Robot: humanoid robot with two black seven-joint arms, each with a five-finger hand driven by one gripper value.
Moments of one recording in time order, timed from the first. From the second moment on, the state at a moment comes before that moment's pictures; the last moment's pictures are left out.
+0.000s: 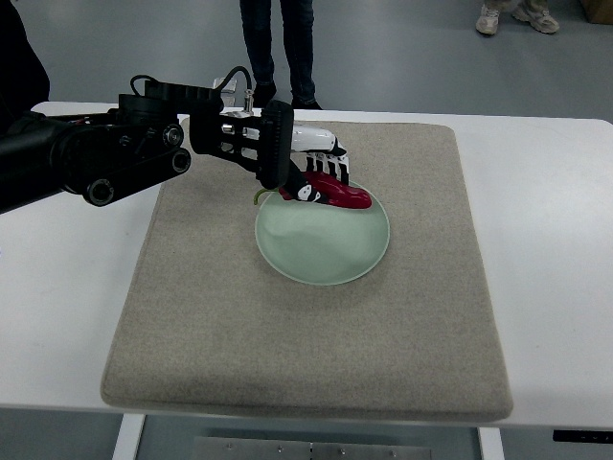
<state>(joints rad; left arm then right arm) -1.32 0.32 0.00 -0.92 1.21 -0.26 -0.26 0.02 0.00 0.07 0.12 -0.17 0.18 0.06</state>
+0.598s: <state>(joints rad) -1.31 0.29 0.02 -0.92 1.21 -0.26 -0.27 0.02 0.00 0.07 0.12 -0.17 0.18 0.06</state>
